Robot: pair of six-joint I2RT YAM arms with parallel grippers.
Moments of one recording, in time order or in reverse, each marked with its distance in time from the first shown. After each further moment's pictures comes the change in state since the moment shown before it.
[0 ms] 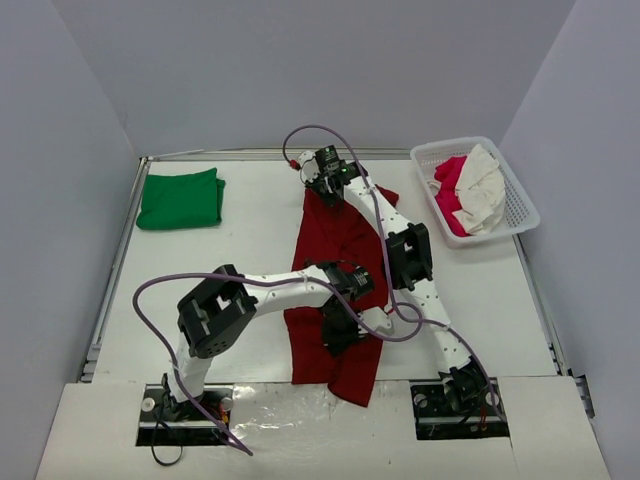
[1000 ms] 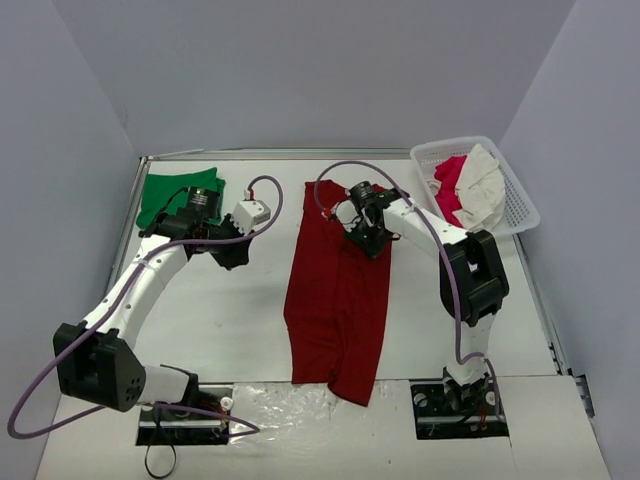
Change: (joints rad) left arm 0.793 -0.651 -0.209 0.026 -0.069 0.023; right arm -0.026 -0.800 -1.143 -0.032 -0.034 0.005
